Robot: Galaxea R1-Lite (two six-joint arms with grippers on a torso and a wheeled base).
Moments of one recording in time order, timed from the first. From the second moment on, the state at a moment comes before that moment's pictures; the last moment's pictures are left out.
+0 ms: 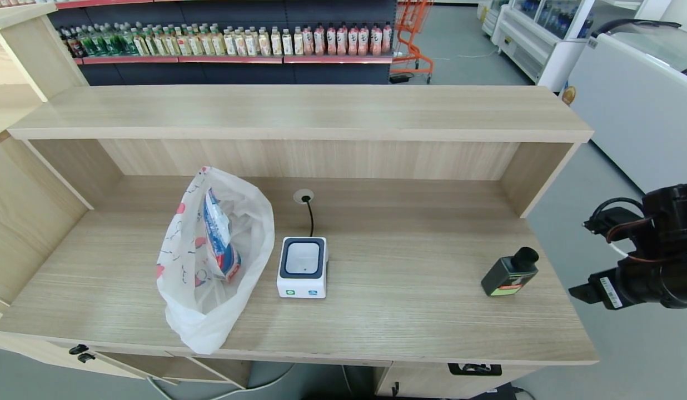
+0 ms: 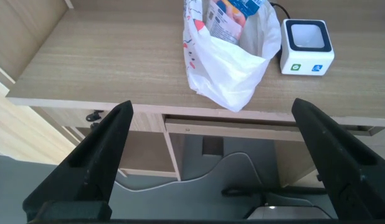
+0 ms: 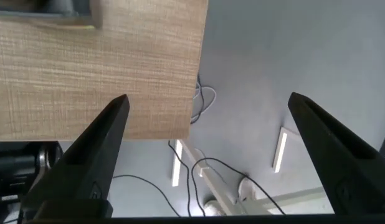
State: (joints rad) left arm 0.00 0.00 0.00 0.00 0.02 0.00; right arm -0.06 1.59 -0.78 -0.05 -0.22 -0.34
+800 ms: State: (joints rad) left arm 0.00 0.00 0.00 0.00 0.02 0.00; right arm 0.05 1.72 -0.81 -0.22 -0.14 -0.37
